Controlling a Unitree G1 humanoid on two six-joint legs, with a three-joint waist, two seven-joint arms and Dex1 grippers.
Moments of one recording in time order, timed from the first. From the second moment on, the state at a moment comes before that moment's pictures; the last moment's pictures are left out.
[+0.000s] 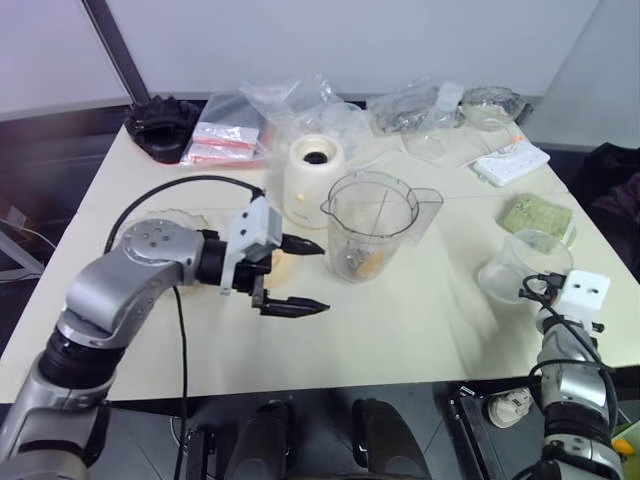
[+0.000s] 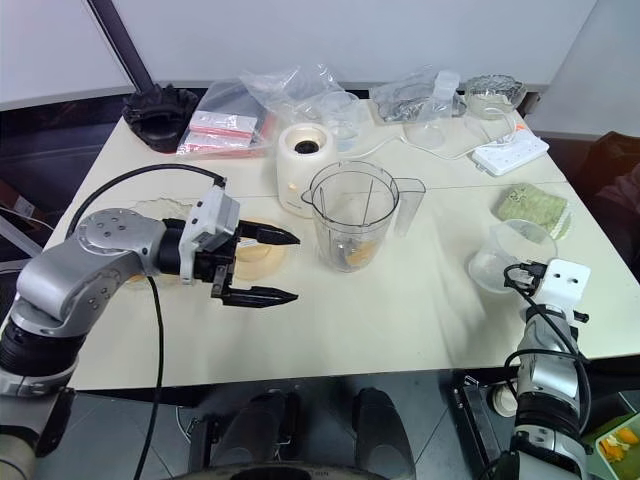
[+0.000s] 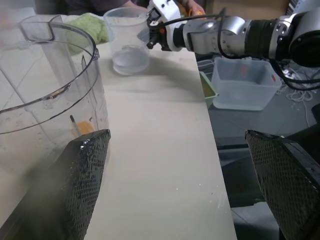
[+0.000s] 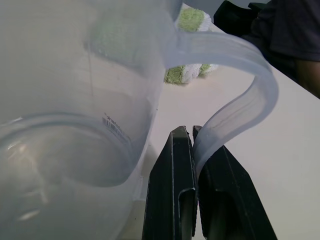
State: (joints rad) left arm -0.54 0.74 -0.13 -0.43 -0.60 0.73 -1.11; right arm -0.19 -0.42 -0.47 0.47 0.14 0.01 0.00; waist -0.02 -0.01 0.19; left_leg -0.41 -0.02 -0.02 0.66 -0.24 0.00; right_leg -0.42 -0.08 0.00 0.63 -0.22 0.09
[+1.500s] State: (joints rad) left arm -0.51 0.72 0.03 -0.25 -0.62 0.69 -0.98; right arm -0.78 -0.85 0.07 0.20 -0.19 -0.02 0.50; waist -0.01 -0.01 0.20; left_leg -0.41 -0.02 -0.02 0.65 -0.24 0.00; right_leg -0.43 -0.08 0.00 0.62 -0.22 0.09
